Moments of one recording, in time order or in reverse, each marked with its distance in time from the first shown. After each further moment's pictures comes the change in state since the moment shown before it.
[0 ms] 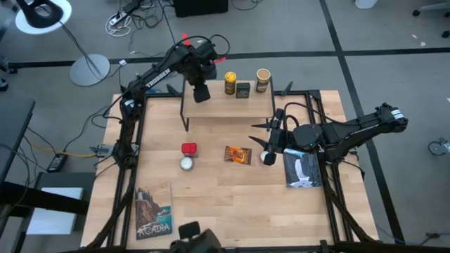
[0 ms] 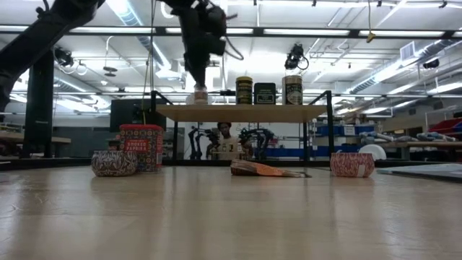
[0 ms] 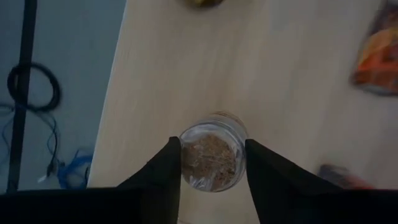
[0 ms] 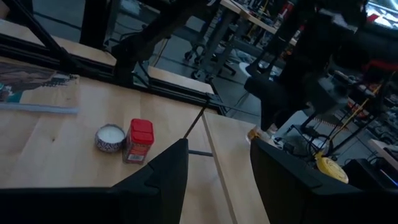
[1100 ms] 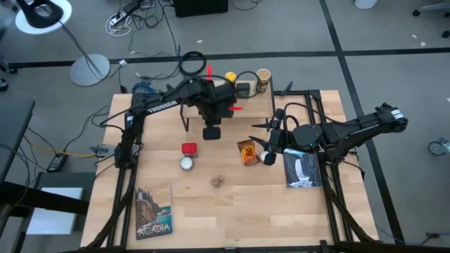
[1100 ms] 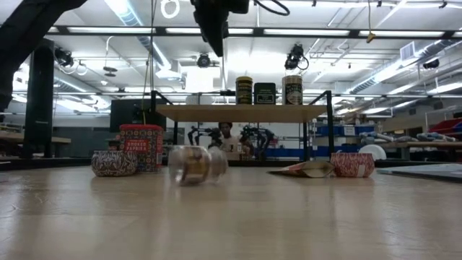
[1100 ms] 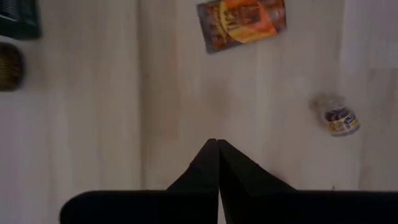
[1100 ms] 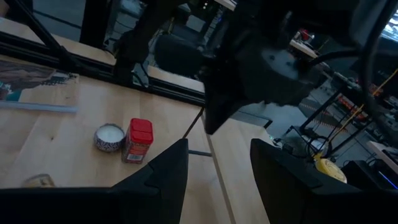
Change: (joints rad) left arm -0.424 -0.035 -0.007 -0.049 -0.039 -0.171; right arm 0.001 0.000 0.000 0.000 0.000 -0.007
